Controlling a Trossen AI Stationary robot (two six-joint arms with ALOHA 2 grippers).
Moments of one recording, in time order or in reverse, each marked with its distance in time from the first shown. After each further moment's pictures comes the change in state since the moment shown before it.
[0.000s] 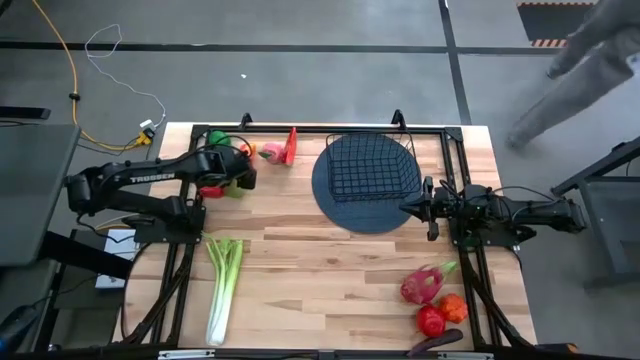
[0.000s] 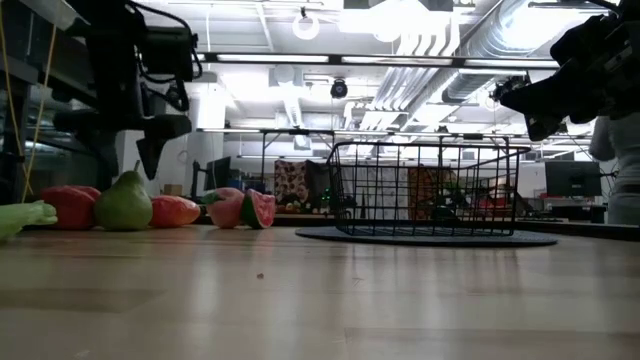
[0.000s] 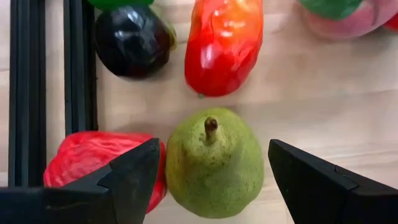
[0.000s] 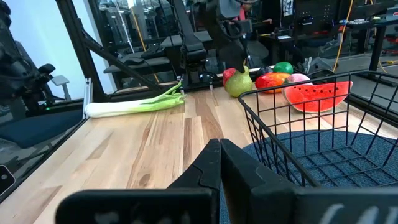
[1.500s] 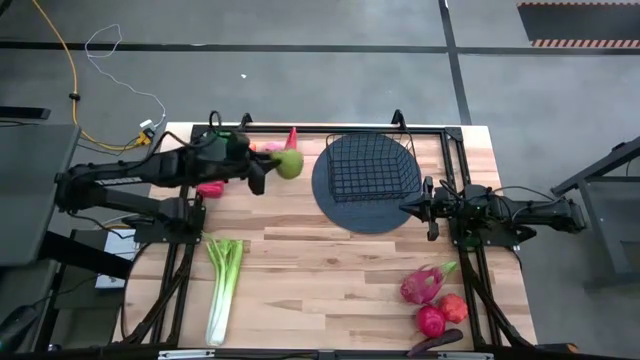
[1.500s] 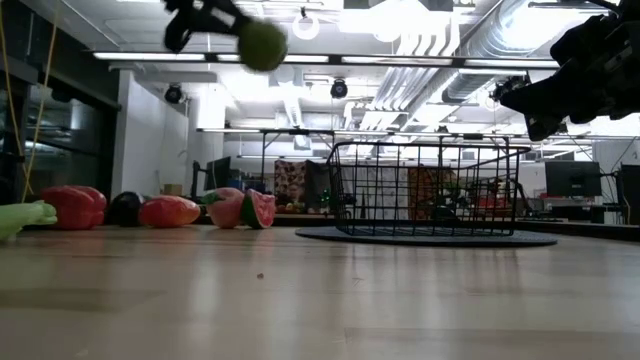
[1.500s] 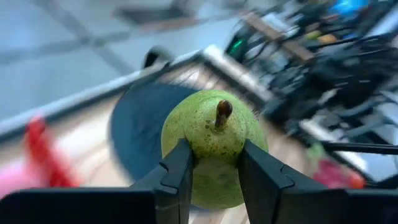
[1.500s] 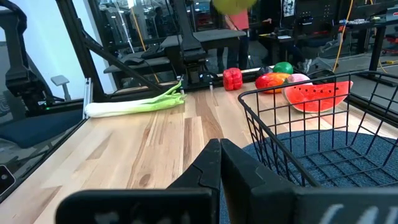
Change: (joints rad) left arm -0.273 -0.194 0.223 0.632 0.154 0.523; right arm 0.000 0.000 0.000 0.000 0.000 0.000
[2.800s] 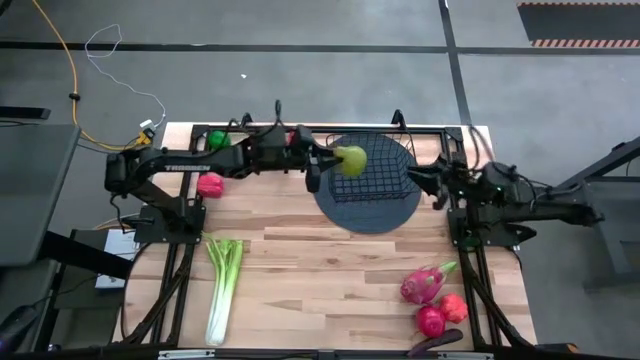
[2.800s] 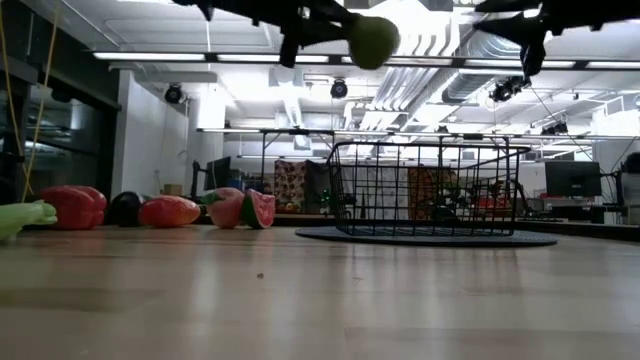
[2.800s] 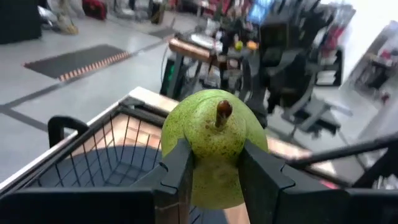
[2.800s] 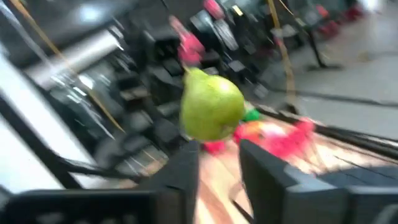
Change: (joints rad) left arm 0.077 0.558 0.227 0.497 0.321 0.231; right arm -0.026 0.342 0.447 -0.025 0.241 0.340
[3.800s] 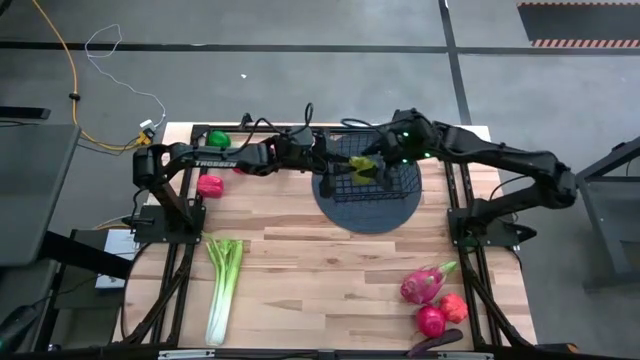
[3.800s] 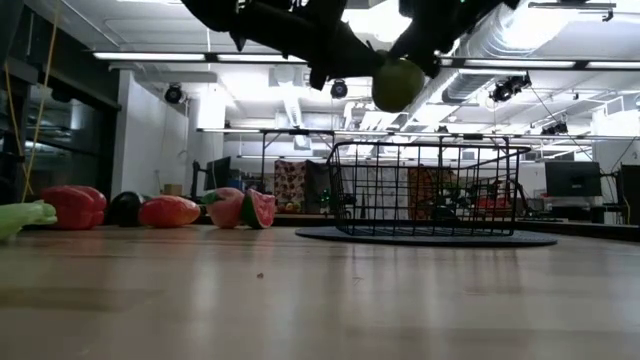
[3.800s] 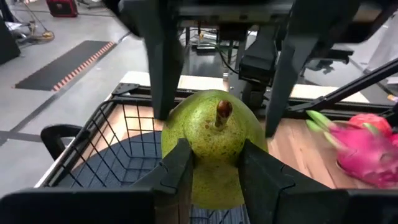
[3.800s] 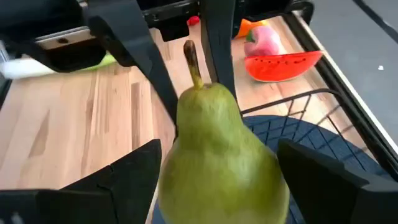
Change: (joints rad) left arm 0.037 0.200 0.100 -0.020 0.096 0.294; right arm -0.311 0.863 0.703 -0.538 -0.477 -0.518
